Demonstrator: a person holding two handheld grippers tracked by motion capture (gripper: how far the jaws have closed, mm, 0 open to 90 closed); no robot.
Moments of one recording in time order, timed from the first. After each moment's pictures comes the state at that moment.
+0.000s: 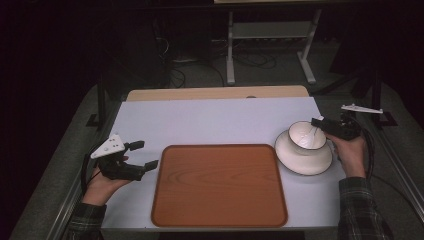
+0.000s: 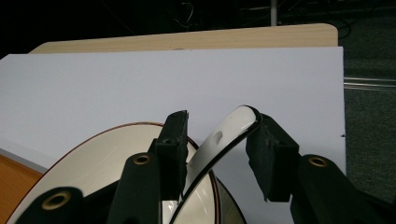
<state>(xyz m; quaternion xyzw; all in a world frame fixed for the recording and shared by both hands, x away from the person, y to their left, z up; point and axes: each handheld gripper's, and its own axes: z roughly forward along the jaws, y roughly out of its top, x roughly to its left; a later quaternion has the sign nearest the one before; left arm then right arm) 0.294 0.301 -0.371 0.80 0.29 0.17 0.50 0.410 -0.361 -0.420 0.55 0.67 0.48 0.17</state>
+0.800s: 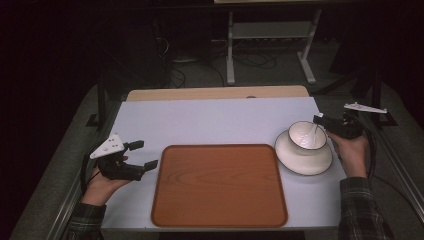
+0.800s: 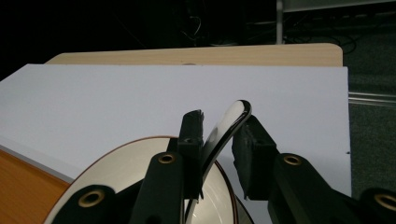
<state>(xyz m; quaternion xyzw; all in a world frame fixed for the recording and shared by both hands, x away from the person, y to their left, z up) 0.293 0.302 -0.370 0.80 0.29 0.17 0.50 0.404 -0.360 -0.409 0.53 0.66 0.50 0.18</state>
